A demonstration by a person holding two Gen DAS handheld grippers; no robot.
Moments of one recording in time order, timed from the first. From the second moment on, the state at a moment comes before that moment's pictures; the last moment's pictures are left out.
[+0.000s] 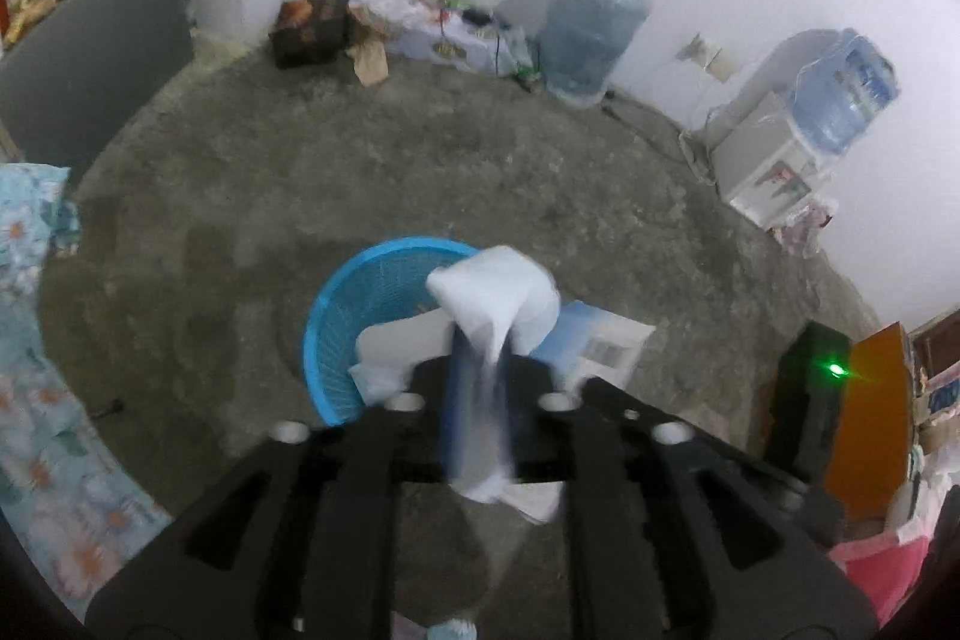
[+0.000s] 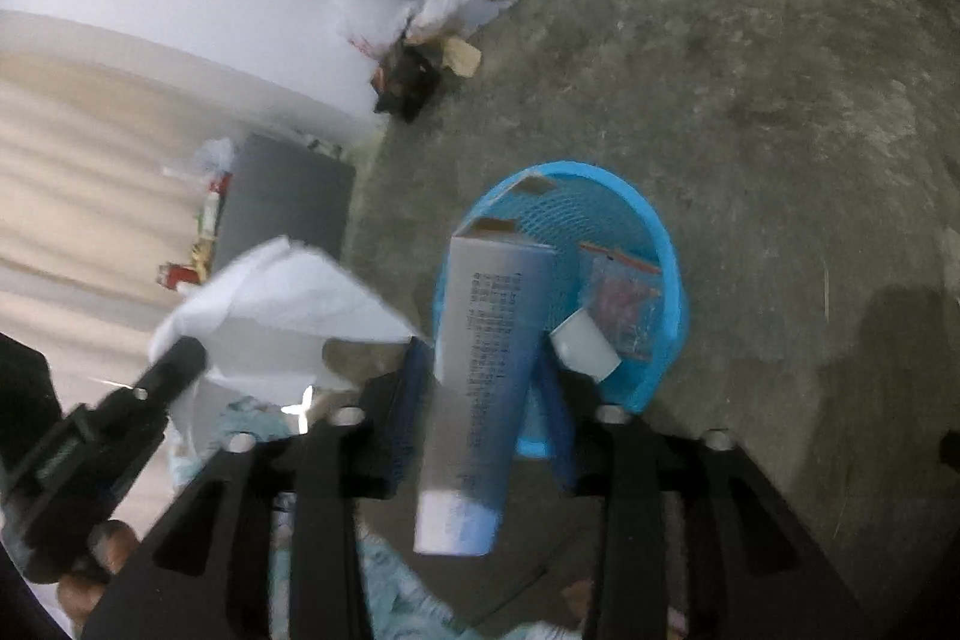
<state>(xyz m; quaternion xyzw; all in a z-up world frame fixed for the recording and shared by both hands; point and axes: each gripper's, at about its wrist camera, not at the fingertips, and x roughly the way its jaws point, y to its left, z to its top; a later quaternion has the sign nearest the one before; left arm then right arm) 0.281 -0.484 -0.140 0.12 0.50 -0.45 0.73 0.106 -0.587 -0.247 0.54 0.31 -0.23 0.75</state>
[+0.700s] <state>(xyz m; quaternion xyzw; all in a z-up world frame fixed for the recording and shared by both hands) 0.204 -0.335 -0.003 0.06 0.39 -0.46 0.80 0.055 -0.504 -0.149 0.49 0.24 -0.24 0.80</state>
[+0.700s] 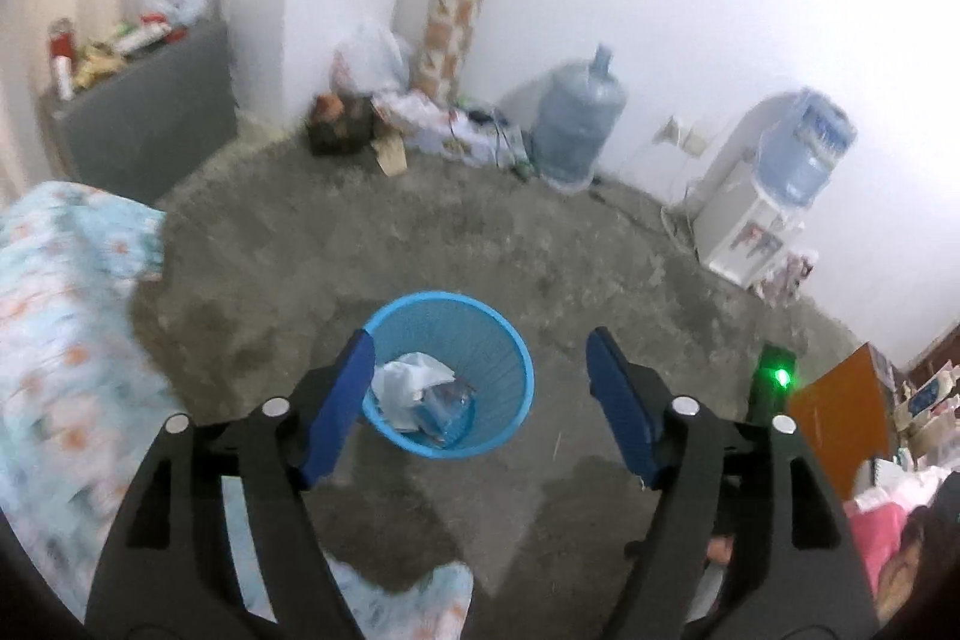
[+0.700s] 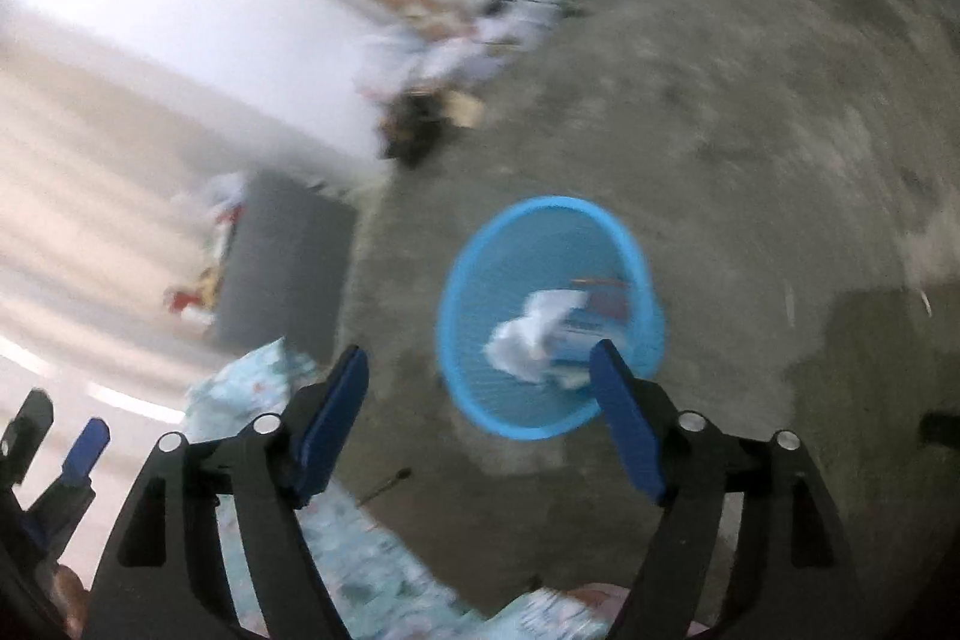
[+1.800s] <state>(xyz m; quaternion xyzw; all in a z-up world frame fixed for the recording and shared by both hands) 0.124 0.299 -0.022 -0.20 0.28 0.05 0.94 0.235 -0.066 -0.038 0.29 0.48 0.25 0.79</state>
